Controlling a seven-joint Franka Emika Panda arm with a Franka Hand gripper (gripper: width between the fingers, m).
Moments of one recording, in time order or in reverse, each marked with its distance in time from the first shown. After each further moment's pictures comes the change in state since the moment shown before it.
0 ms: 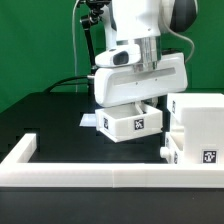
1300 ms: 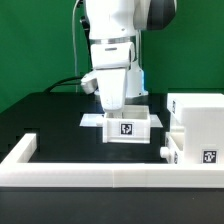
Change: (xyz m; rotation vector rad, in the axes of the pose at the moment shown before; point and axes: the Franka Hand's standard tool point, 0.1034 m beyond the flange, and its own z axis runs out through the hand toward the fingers) arm -0.013 0.059 -0.005 0.044 -0.079 -1.123
